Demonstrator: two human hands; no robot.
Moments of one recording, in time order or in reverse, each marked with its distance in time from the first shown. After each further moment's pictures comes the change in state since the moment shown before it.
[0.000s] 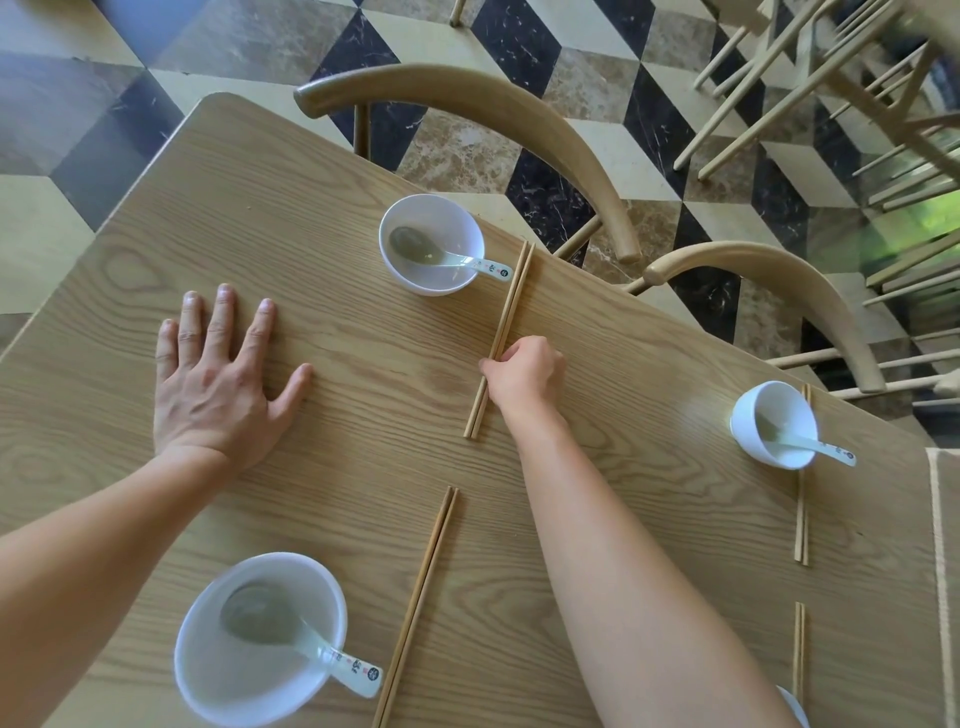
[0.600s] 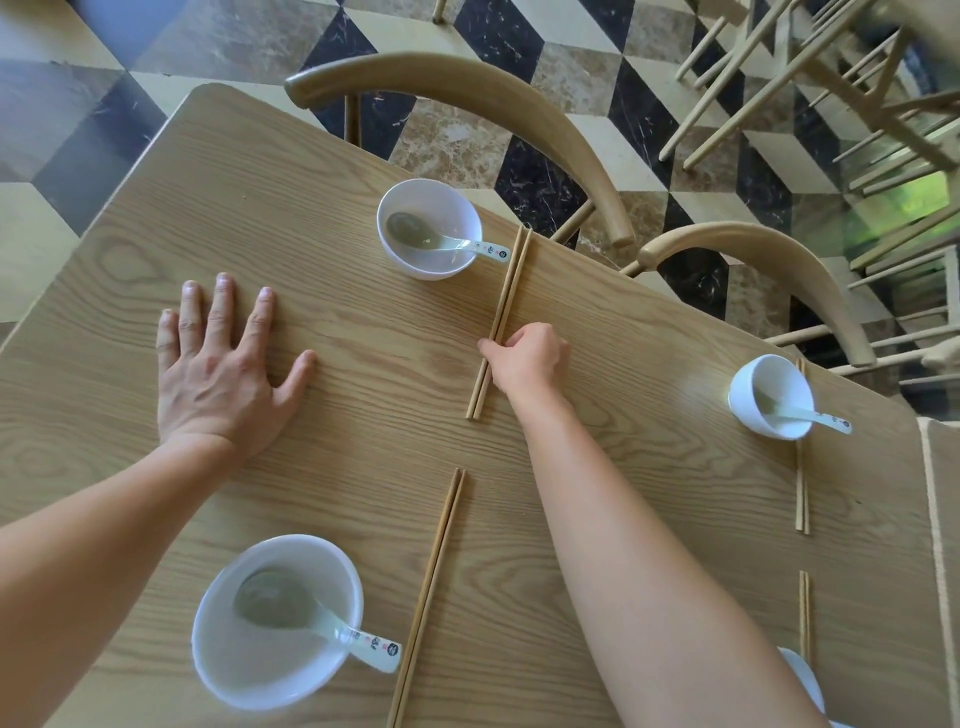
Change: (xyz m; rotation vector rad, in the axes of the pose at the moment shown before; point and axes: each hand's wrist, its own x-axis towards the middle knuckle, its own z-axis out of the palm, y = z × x) left_hand -0.002 -0.002 -0.002 0.005 -0.019 0.005; right_hand -0.011 0.001 -0.005 0.009 0.001 0.005
